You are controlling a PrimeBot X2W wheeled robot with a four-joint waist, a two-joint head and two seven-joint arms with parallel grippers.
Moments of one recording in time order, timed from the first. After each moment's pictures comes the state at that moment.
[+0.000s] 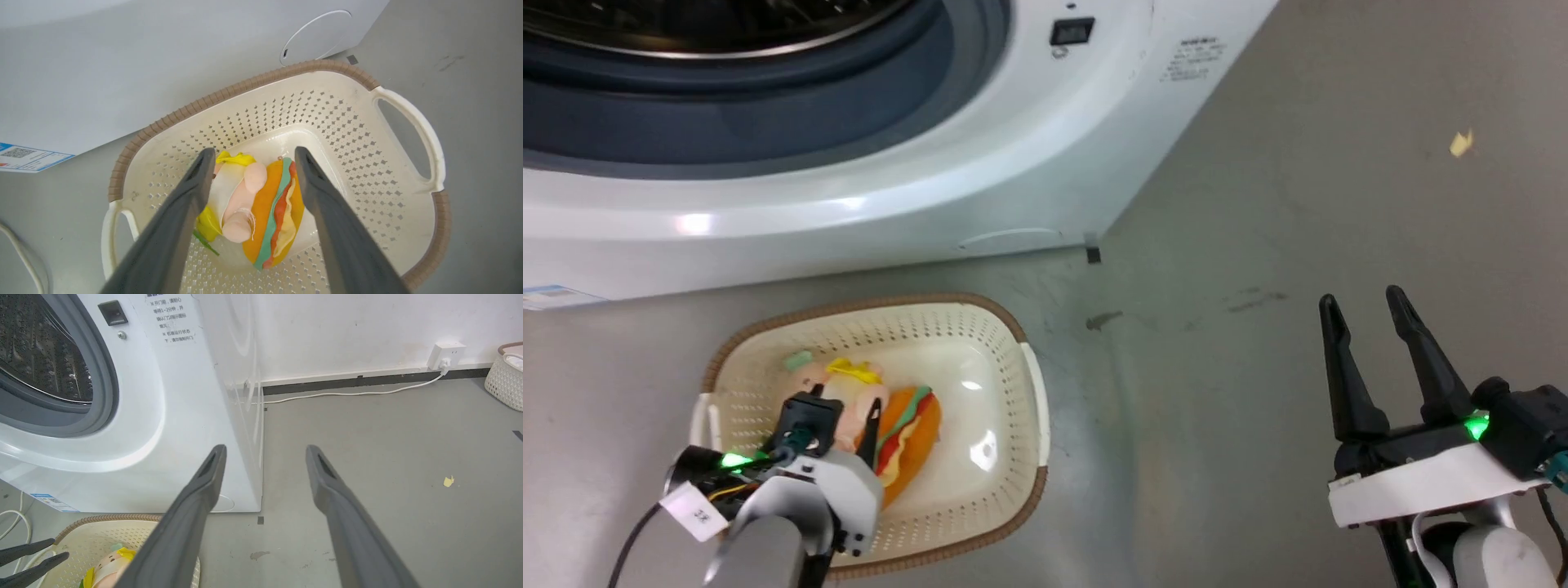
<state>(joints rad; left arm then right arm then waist) -0.34 0.21 -0.18 0.58 -0.02 -0.05 -0.08 -0.12 -0.05 0.02 -0.07 0.23 0.13 -0.14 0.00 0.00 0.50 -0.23</state>
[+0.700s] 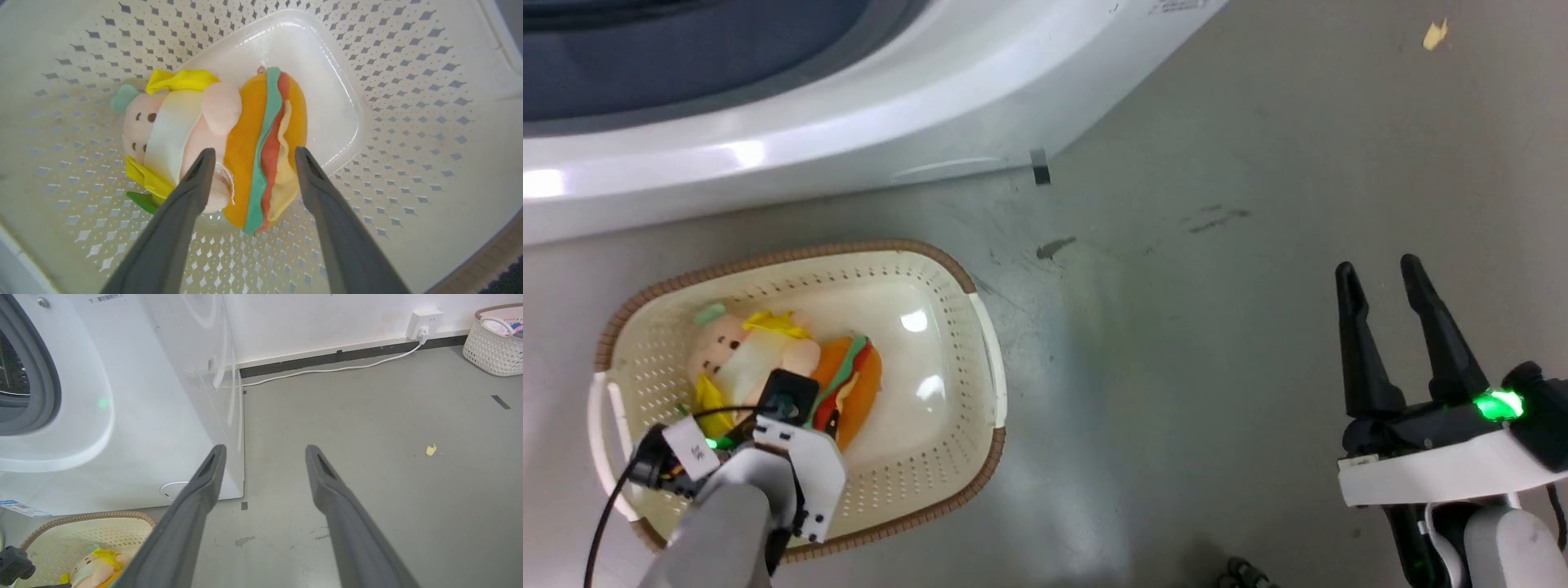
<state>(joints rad) -0.51 0.30 -0.27 0.86 -0.03 -0.07 0.01 -0.16 -0.05 0.02 -0.09 0.32 0.13 -0.18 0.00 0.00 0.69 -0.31</state>
